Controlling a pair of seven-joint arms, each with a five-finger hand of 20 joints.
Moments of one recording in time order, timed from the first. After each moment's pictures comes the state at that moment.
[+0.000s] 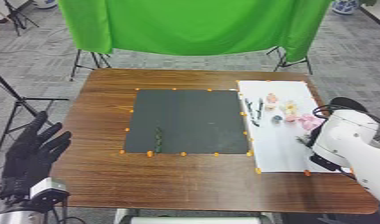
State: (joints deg) left arm 149.8 -39.9 -101.6 -132.4 17.4 27.3 40.9; right arm -74.4 -33.5 60.8 -108.7 -89.7 -17.6 82.7
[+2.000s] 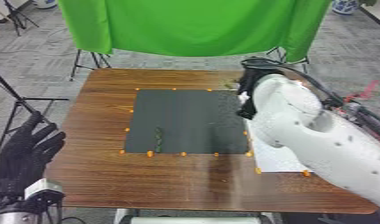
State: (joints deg) left arm 151.9 -41.4 -104.7 -133.5 19.8 28.4 38.2; right arm -47.4 -49.6 36.8 -112.4 -101.3 -2.2 66.9
